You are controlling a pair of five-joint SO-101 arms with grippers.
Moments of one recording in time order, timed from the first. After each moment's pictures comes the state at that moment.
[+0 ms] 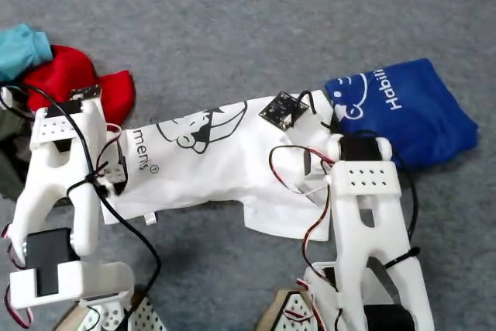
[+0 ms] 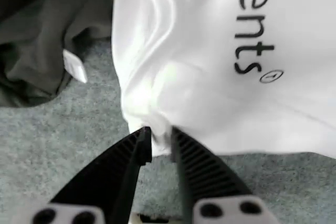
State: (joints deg) left arm -16.1 -6.1 29.1 80.9 -7.0; right arm -4.7 -32.1 44.9 75.6 37.2
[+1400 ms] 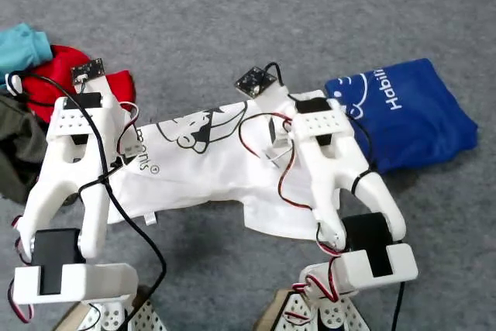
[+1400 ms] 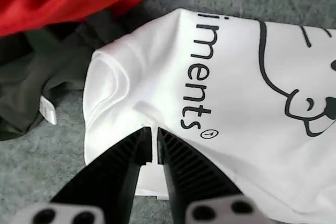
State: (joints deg) left arm -8.5 -6.1 26.0 69.9 7.5; right arm -13.0 1.3 31.6 58.6 26.5
